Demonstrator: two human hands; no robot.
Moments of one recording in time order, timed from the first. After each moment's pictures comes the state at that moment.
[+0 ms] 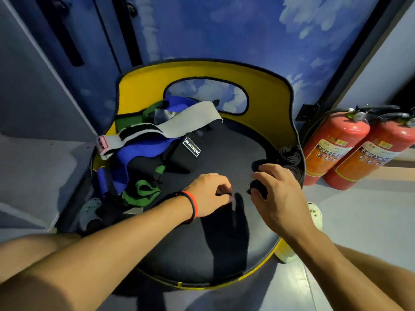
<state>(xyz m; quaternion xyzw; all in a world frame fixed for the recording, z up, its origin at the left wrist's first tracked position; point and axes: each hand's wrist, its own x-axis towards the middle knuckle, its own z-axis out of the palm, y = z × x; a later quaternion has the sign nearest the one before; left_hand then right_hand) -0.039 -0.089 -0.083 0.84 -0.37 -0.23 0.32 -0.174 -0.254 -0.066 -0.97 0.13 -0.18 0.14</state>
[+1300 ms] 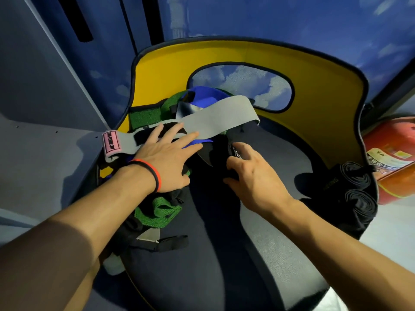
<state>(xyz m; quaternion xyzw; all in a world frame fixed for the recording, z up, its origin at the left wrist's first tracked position) 0.114 -0.008 -0.072 0.90 -0.41 -0.04 -0.11 -0.016 -0.205 -0.086 -0.99 0.02 -0.02 0.16</state>
